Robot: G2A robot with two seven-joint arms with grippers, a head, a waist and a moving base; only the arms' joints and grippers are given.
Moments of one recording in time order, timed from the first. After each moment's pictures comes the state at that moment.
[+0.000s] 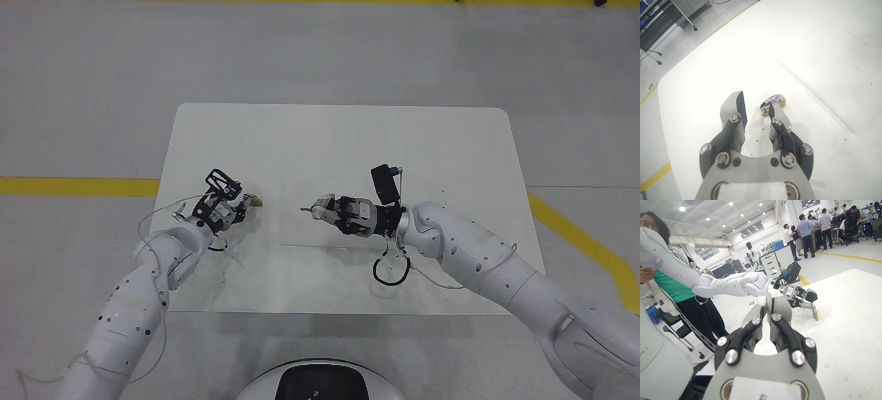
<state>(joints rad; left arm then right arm) 1.19 -1.13 -1.21 -1.41 1.44 -0.32 -0.16 -0.58 -1.00 0.27 -1.17 -0.55 -1.01 -0.47</state>
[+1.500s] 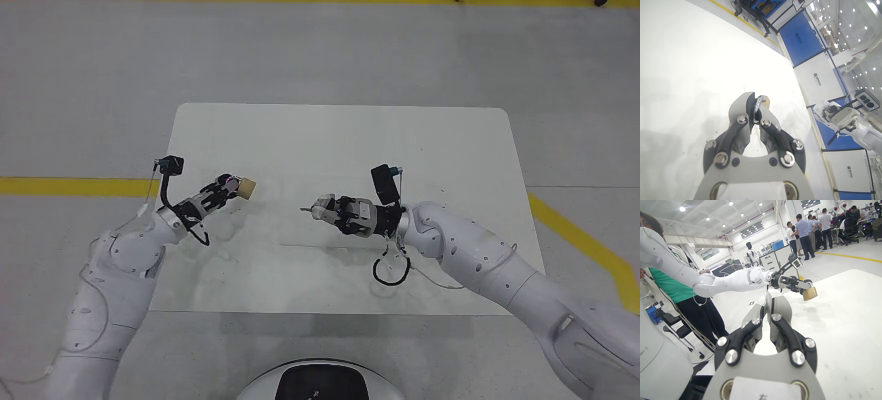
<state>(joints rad) 1.16 -1.14 -1.40 -1.29 0.27 -0.47 -0.57 -0.58 -1.00 0.27 -1.17 -0.55 -1.01 -0.47</state>
